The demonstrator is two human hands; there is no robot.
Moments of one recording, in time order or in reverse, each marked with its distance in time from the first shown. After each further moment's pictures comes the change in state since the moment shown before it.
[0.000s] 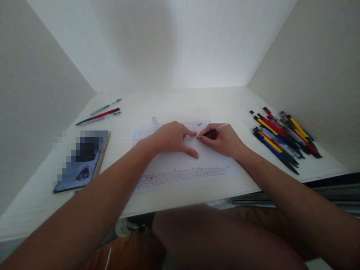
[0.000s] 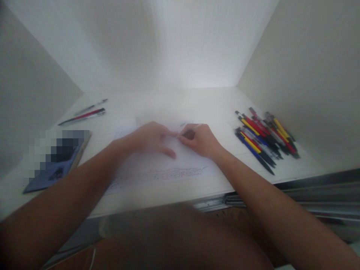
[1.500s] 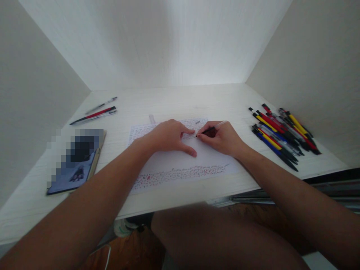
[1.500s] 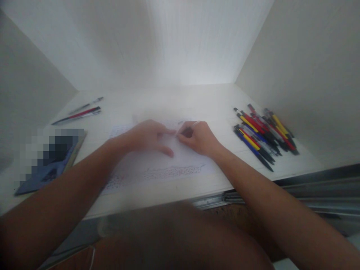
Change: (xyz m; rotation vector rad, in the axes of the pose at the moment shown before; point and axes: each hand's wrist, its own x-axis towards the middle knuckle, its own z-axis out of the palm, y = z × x) left_hand 0.001 -0.003 0.002 0.014 0.026 0.001; right_hand 0.000 -0.002 0.000 -0.022 0.032 -0.059
